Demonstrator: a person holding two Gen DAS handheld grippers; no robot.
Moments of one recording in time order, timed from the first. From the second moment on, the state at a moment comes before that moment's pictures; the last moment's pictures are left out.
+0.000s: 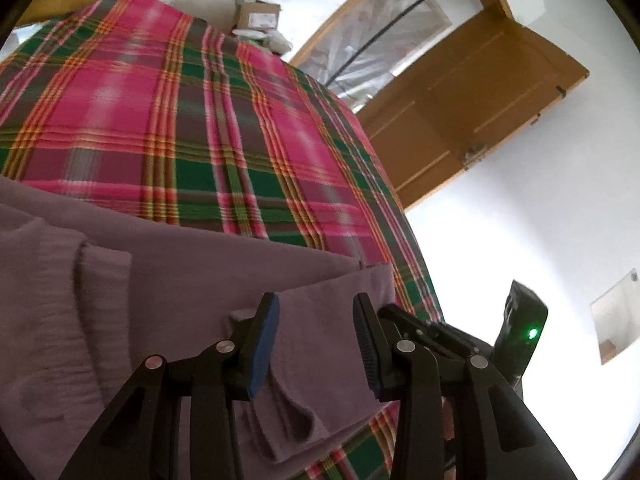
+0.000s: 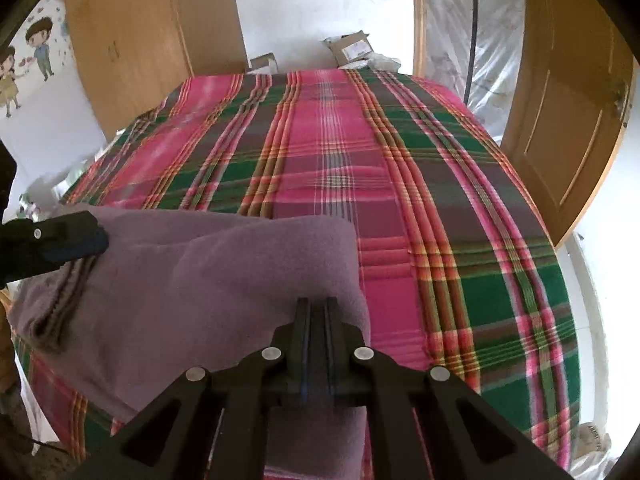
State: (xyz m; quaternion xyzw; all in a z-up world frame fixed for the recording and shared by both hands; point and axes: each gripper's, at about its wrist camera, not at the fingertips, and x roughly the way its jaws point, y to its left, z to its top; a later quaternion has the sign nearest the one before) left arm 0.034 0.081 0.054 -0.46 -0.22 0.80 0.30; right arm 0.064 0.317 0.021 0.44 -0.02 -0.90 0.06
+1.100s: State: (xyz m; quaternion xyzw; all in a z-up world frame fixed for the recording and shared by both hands) left arm 0.052 0.090 0.031 -0.51 -0.15 0.80 0.29; right arm 0.068 0.317 0.033 0.43 -0.04 -0.90 0.04
